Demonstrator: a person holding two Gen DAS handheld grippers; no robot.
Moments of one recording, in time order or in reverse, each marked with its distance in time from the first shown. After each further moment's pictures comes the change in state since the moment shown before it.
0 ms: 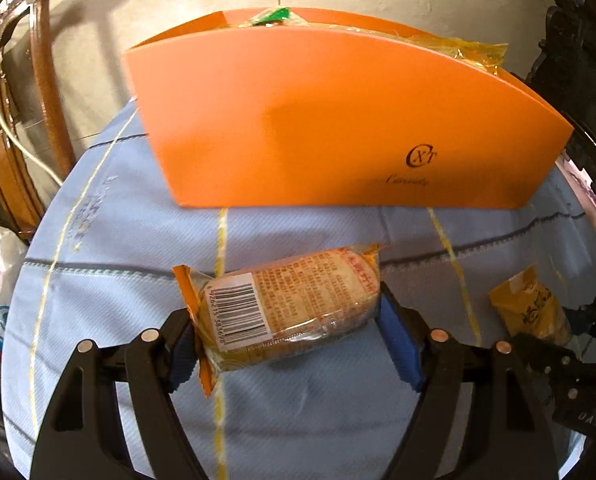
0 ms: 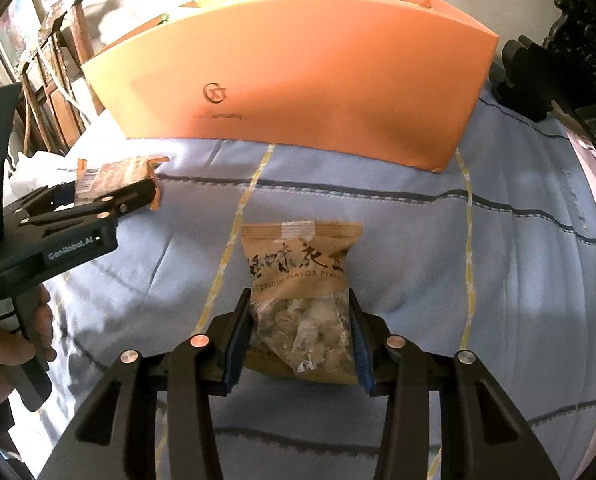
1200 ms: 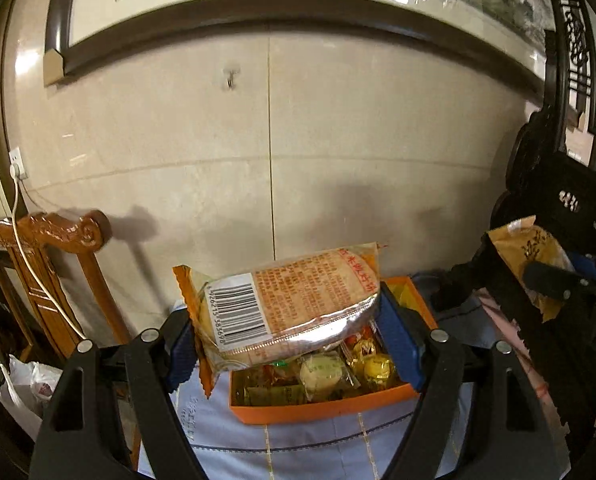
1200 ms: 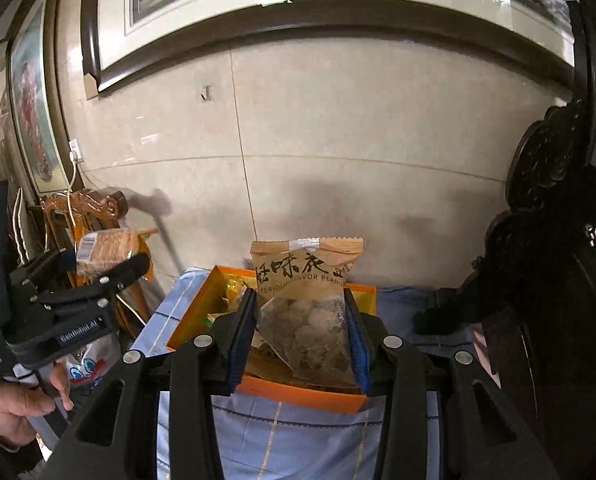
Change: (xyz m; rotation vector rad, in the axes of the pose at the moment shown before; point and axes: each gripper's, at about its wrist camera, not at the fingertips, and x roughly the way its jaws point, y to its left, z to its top) left arm -0.226 -0.015 0.217 0.058 -0.362 -0.025; right arm -0.267 0.006 0.189 0.022 -0.454 -0.058
